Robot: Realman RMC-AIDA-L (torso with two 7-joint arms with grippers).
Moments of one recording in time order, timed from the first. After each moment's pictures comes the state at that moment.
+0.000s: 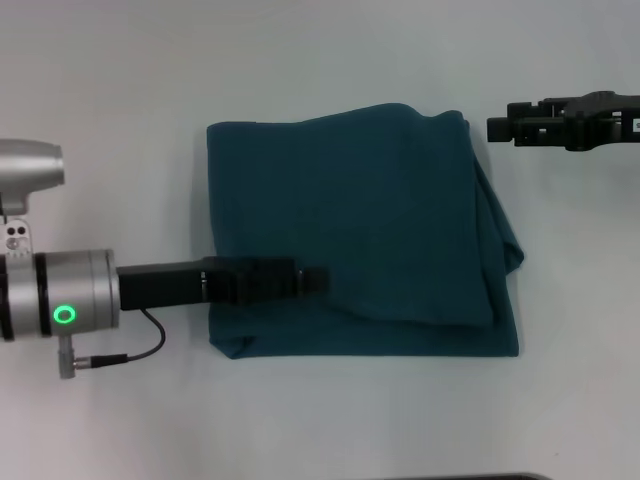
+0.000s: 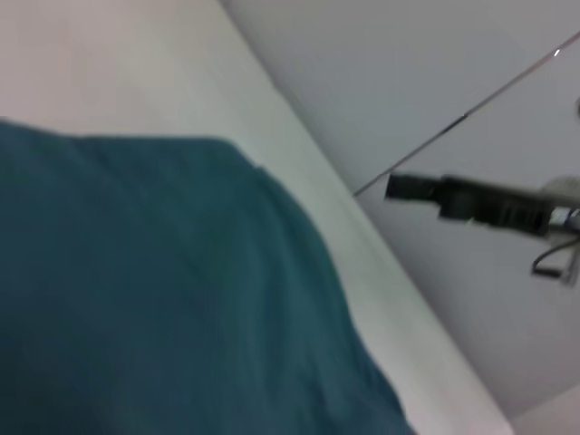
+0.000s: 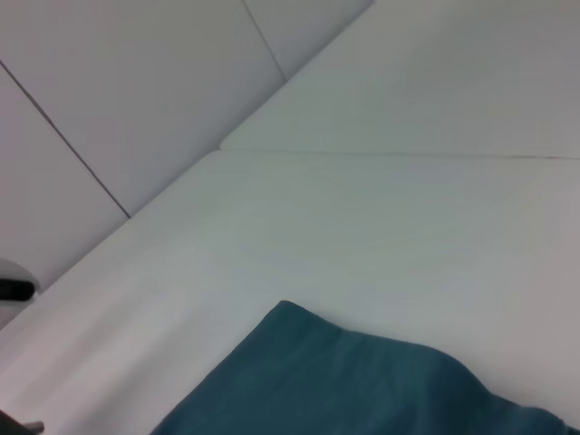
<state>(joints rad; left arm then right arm) -0.50 -2.16 -2.41 -0.48 -1.06 1.54 -1.80 0.55 2.02 -0.56 -0.78 -2.20 -1.59 1.83</state>
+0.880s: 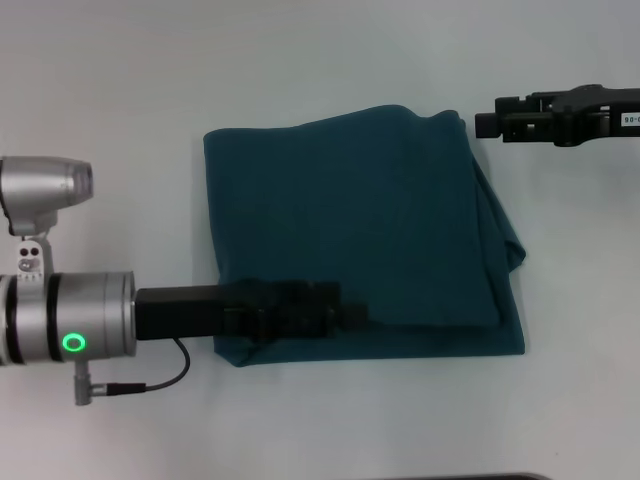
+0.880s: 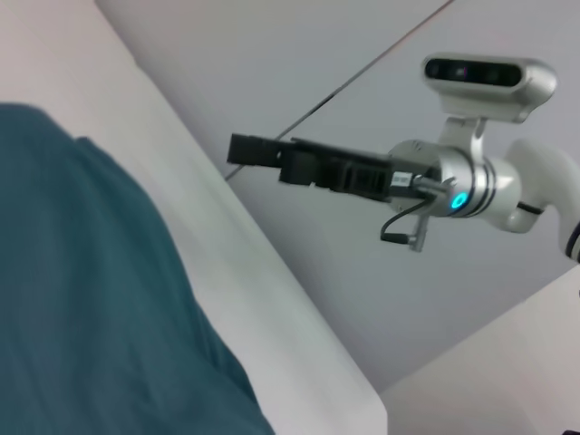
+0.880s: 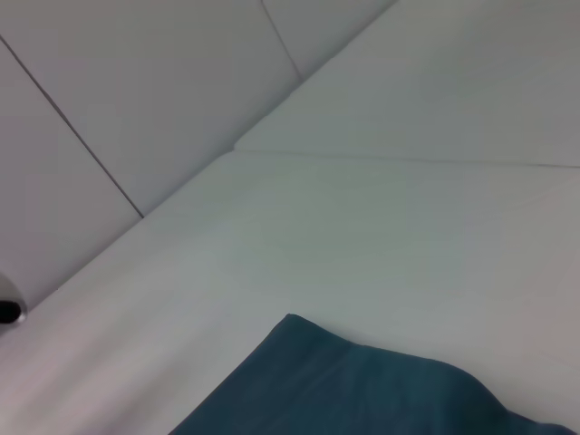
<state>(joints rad) -0.49 -2.17 -2.35 -0.43 -1.13 1.67 -1.73 0.57 2.02 -0.56 -0.77 -2.20 -1.59 1.82</state>
